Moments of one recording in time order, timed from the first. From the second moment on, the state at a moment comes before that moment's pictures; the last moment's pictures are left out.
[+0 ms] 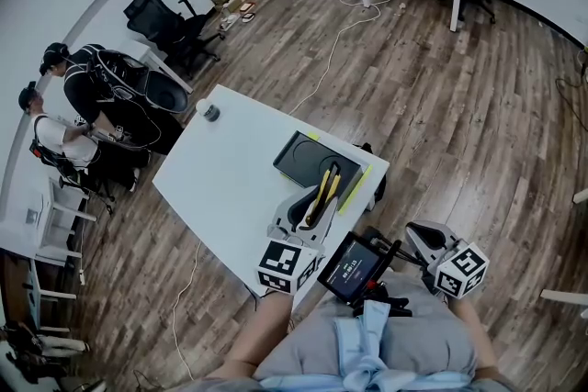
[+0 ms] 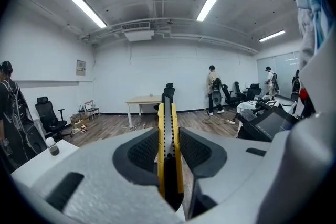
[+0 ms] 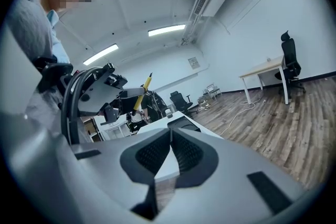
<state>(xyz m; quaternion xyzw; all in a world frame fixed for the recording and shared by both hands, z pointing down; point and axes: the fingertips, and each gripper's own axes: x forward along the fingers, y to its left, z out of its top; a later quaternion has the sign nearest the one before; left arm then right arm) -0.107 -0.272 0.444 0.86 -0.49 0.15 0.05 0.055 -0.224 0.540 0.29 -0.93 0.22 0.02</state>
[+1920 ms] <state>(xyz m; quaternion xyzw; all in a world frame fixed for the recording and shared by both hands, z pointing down) -0.103 -0.275 0.446 0.86 -0.48 0.16 0.05 0.054 -0.221 0.520 0.29 -0.94 0.15 0.03</state>
